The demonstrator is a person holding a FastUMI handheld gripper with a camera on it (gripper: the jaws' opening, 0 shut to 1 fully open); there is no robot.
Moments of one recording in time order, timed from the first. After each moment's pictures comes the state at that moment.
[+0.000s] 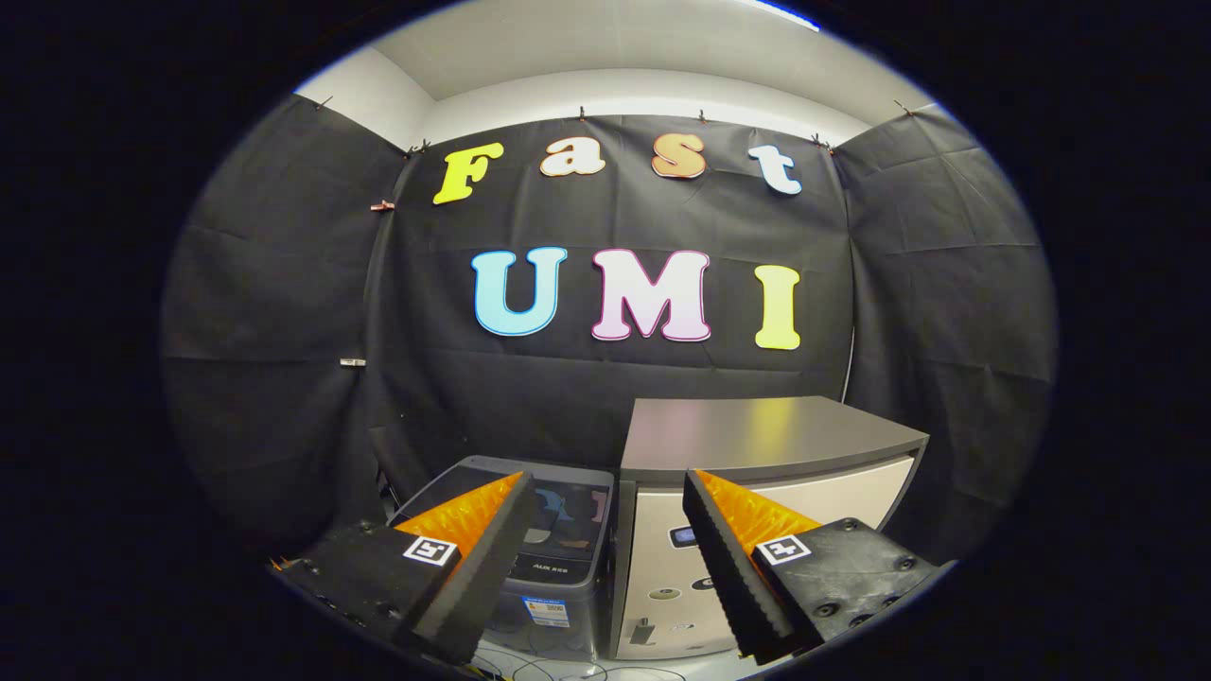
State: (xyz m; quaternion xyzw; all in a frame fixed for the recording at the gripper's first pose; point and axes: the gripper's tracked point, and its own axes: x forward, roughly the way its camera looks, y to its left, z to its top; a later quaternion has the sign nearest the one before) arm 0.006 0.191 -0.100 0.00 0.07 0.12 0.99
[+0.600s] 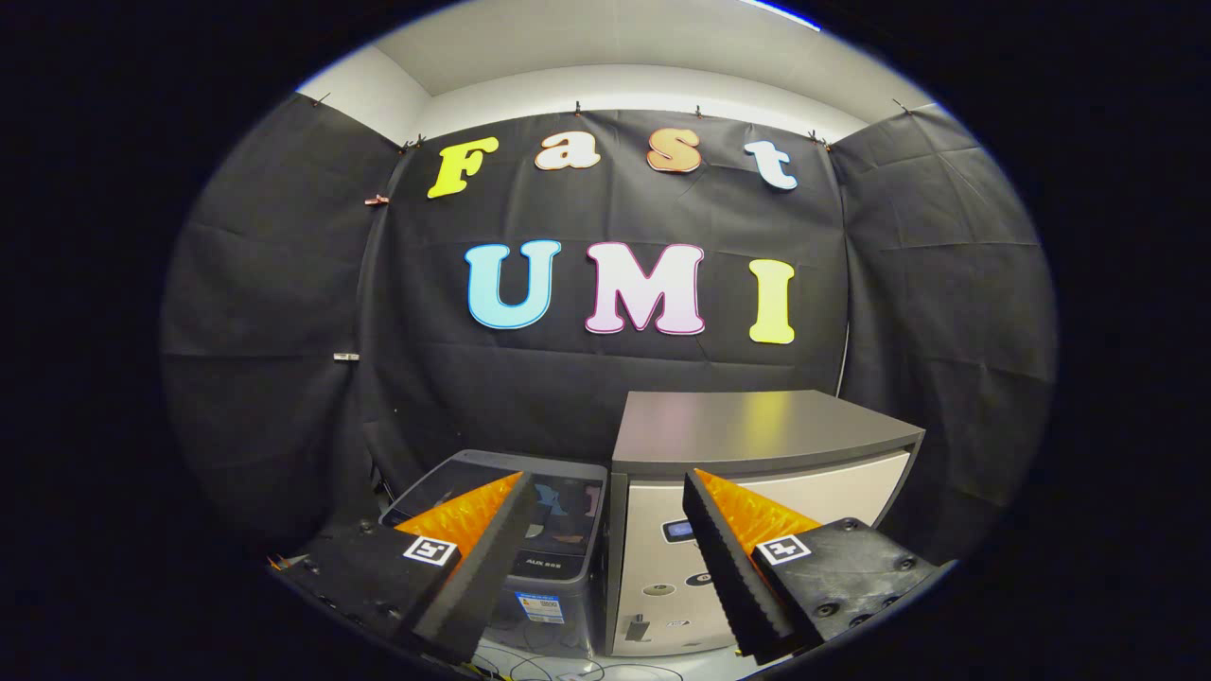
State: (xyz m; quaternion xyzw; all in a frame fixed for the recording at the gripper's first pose) arm 0.007 0.183 -0.103 0.00 0.07 0.11 0.99
